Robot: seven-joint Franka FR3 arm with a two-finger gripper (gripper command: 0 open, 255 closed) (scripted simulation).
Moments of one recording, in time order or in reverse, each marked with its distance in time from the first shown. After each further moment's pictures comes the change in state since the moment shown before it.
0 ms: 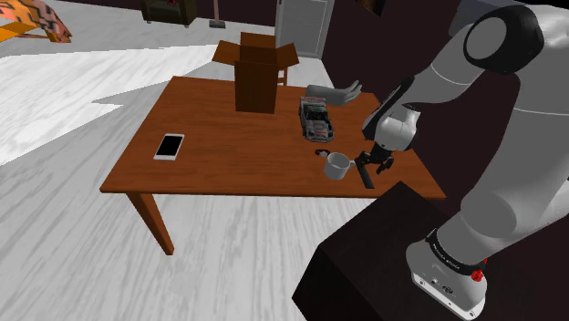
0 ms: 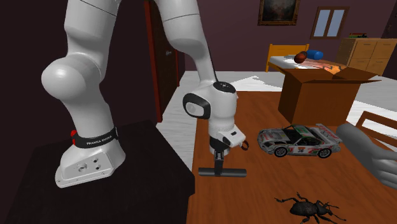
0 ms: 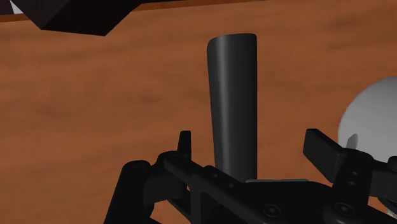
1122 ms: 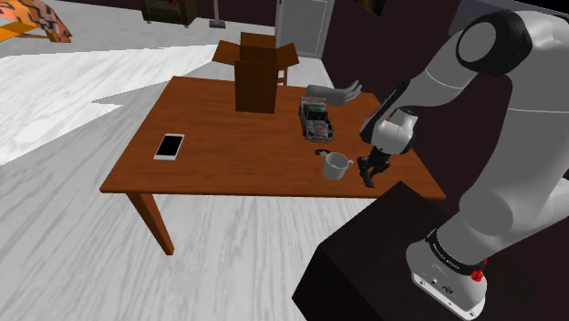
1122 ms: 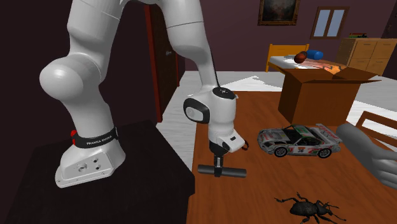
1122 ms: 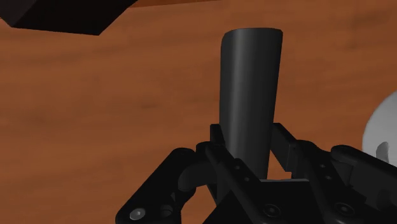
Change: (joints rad) arm -0.045 0.057 0.050 0.023 0.046 0.041 -0.045
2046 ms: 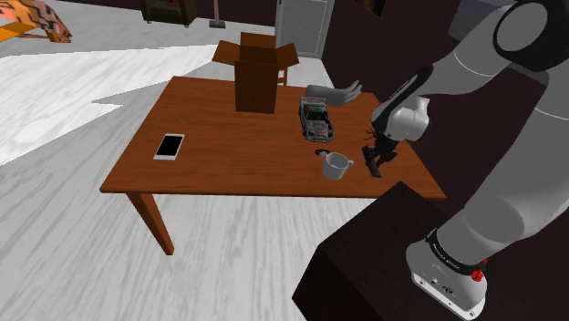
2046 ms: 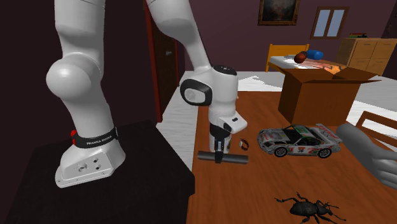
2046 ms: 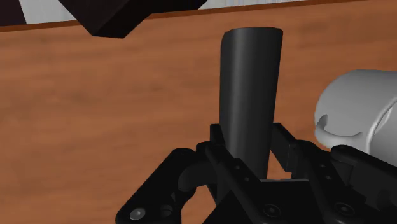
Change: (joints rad) arm 0.153 -0.223 -0.192 -0.082 -0.205 -0.147 0.178
